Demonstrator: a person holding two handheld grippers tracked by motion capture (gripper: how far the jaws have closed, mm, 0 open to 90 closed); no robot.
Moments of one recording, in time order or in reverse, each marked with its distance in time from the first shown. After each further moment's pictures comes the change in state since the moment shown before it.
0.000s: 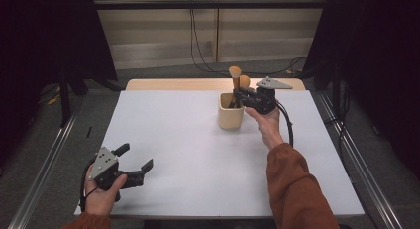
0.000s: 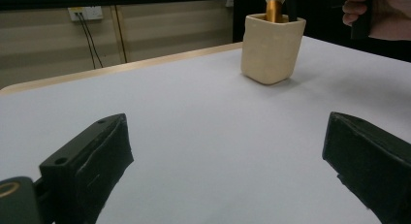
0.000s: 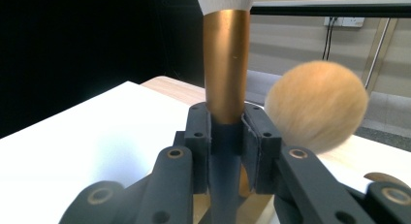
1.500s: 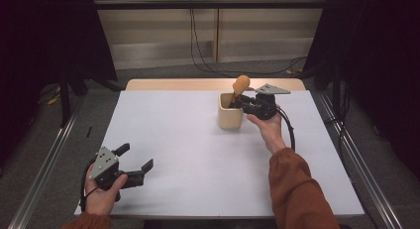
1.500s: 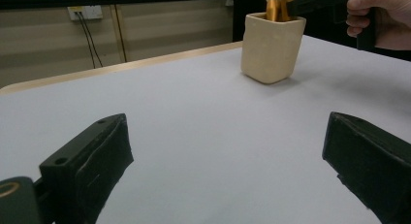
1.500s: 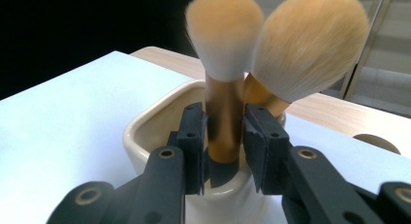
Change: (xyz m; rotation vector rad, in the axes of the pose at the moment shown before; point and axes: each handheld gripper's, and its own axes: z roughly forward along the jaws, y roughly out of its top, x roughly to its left) left arm 0.000 0.000 0.001 0.001 -0.001 0.000; right arm -0.003 -0.018 -0.002 0.095 -0.033 -0.008
